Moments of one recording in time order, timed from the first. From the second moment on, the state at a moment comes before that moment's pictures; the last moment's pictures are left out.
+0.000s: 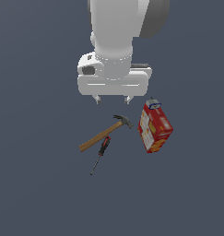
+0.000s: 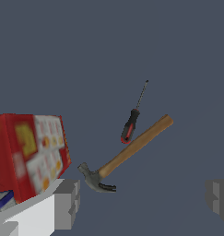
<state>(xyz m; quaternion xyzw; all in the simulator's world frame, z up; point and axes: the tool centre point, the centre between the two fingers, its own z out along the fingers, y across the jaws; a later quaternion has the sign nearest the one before) 0.005 0.004 0.324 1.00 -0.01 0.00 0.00</state>
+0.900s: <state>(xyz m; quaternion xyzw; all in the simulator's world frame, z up) 0.001 0.033 0.313 1.00 0.02 -0.02 -0.01</state>
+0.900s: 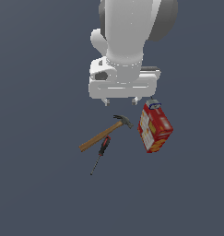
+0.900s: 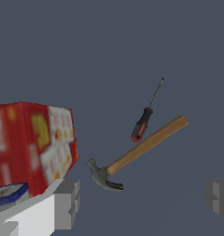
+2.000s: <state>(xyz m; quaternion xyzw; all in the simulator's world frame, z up) 0.059 -0.019 0.160 0.99 -0.11 -0.01 -0.01</state>
